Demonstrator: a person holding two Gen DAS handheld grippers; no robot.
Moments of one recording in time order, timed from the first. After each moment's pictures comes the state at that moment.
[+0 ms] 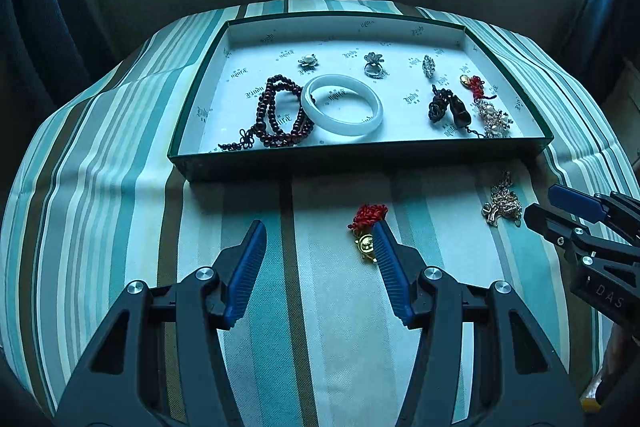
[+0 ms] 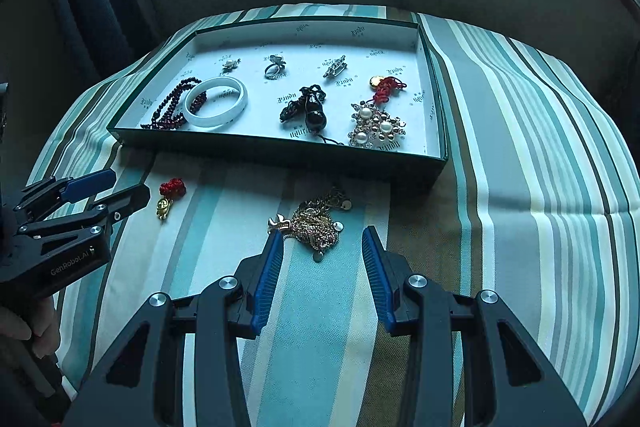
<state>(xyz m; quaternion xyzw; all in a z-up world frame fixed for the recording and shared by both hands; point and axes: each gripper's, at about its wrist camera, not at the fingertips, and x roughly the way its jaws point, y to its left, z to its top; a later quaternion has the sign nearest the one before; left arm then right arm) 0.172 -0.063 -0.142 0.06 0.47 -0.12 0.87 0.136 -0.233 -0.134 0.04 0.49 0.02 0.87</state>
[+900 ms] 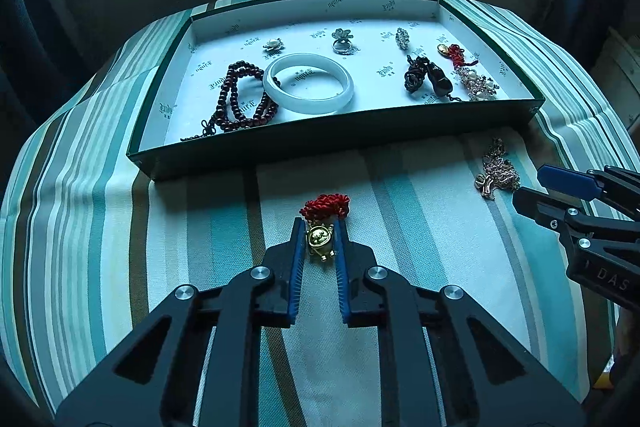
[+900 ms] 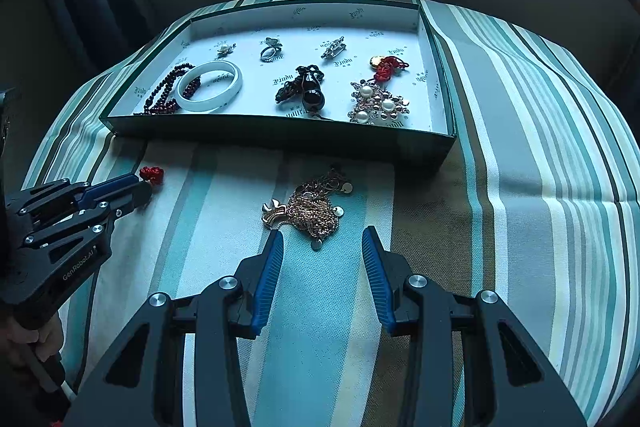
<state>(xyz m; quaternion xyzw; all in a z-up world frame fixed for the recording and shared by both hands) 0.168 -0.075 -0.156 0.10 0.47 -0.15 0.86 0.139 -0.232 -0.145 0.04 0.50 0.02 0.86</state>
